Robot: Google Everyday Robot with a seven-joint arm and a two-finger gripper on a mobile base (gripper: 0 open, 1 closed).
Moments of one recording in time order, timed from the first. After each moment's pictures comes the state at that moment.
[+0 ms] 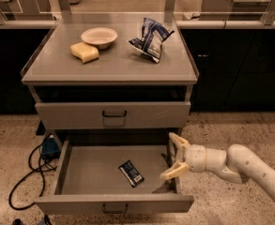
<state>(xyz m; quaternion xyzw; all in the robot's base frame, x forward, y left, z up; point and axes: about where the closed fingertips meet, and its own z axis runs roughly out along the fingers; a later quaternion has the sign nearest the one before) 0.547 -0.119 0.567 -0.44 0.63 0.39 0.51</state>
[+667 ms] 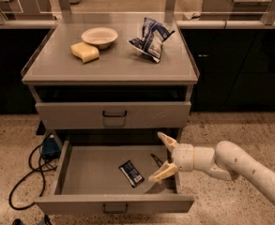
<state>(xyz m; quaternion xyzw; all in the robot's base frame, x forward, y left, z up) 0.544 -0.081 0.574 -0.48 0.62 0.36 0.51</state>
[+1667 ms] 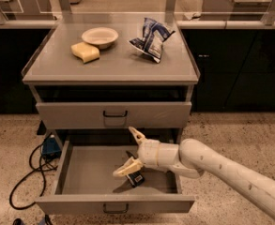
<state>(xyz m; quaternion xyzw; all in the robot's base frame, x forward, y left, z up) 0.562 0.039 0.591 -0.49 0.61 0.33 0.53</state>
